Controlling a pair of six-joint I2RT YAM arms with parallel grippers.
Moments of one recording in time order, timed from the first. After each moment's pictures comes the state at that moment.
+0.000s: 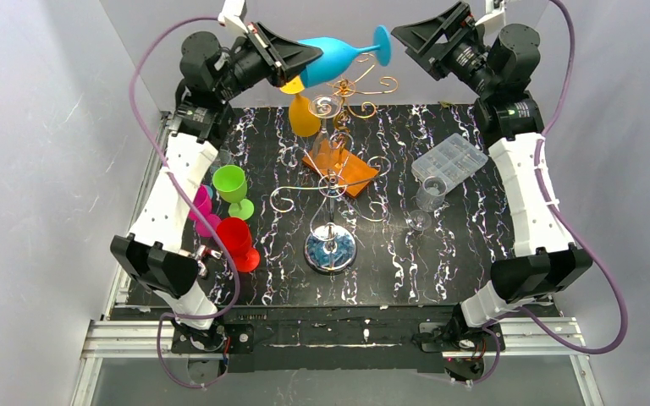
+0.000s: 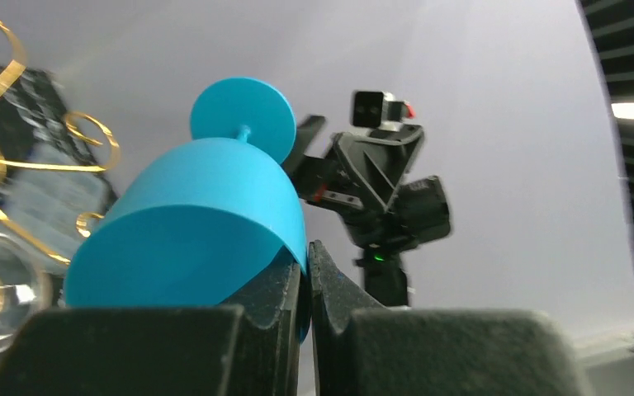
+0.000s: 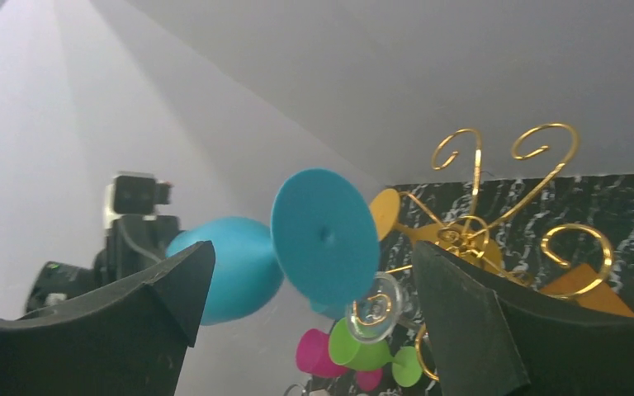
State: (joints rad) left arm -0.34 1.64 1.91 -0.02 0.64 -1.31; right arm 0.20 1.56 1.89 -0.15 -0.49 0.98
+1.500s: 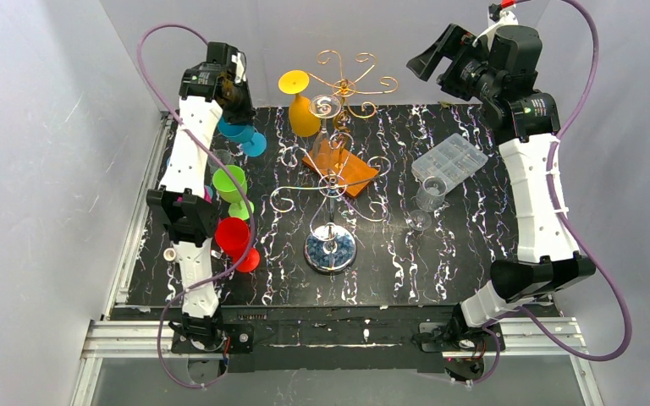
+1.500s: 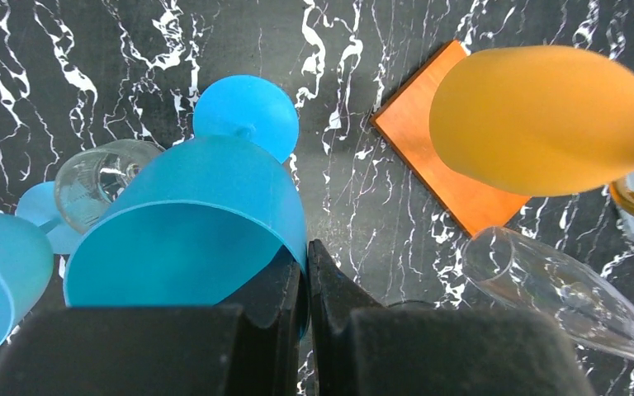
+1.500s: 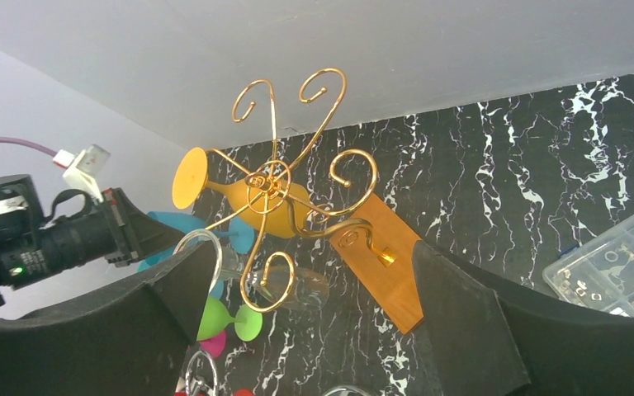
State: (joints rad) left arm -0.17 2.09 2.47 -1.27 0.01 -0.31; right arm 0.20 1.56 2.06 -0.71 -0.20 0.56
